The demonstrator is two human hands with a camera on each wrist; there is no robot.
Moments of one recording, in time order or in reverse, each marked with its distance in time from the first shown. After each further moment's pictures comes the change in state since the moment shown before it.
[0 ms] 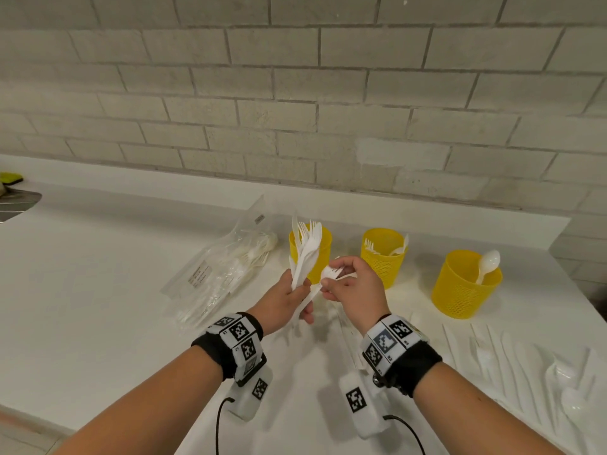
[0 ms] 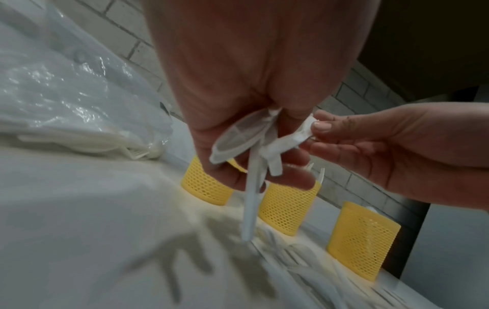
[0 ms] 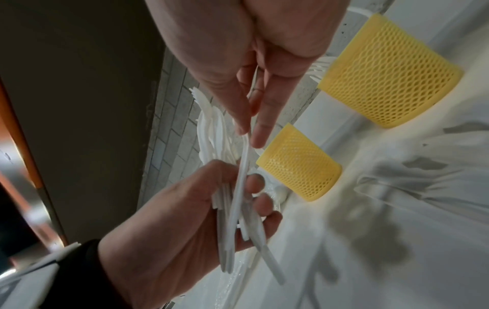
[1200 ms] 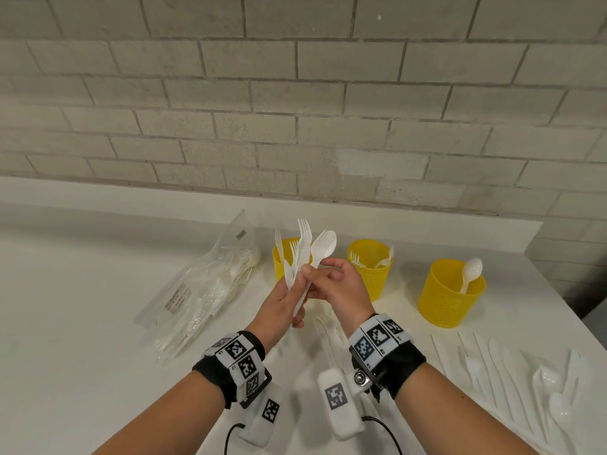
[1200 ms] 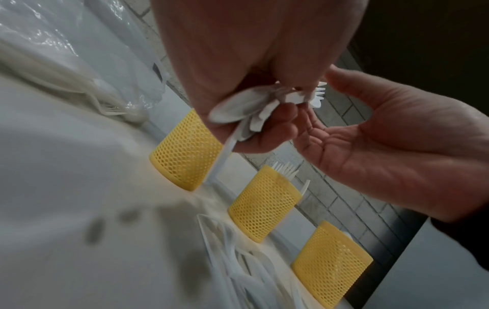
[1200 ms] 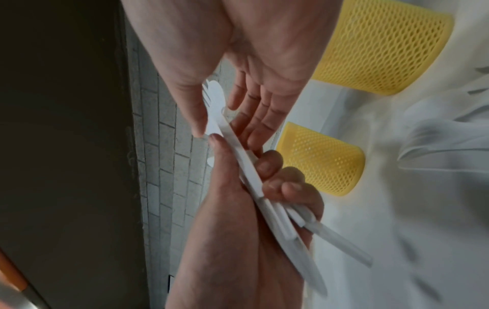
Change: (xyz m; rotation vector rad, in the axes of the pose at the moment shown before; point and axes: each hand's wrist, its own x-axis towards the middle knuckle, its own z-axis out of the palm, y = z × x) left_hand 0.015 0.016 0.017 -0.161 0.050 0.127; right_hand 0.021 -0.019 0.007 0.289 -0.007 0.146
